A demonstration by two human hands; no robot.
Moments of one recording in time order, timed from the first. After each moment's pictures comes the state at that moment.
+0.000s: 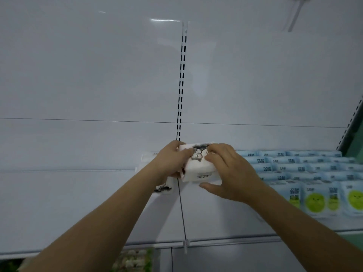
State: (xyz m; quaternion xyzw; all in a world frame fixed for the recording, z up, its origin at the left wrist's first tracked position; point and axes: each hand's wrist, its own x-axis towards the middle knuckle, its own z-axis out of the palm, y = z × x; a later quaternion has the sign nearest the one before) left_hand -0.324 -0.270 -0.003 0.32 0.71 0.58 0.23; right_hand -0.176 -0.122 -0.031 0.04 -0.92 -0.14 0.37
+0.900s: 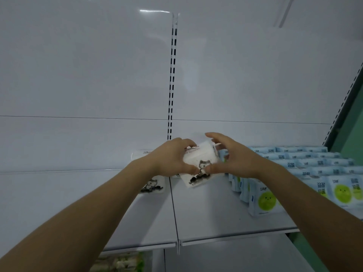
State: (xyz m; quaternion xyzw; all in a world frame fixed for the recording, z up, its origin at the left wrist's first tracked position) left_hand -0.340 -0.252 0.003 0.60 0.76 0.27 0.01; right_hand -0.164 -0.102 0.015 -0.16 -0.93 0.27 0.18
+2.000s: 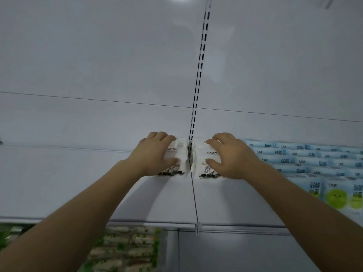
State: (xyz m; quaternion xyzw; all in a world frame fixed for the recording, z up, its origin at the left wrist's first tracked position) left_hand -0.386 -0.333 -0.043 0.50 0.84 0.13 -0.14; right_hand -0.219 -0.132 -0.025 -0.11 -0.98 -0.09 0.16
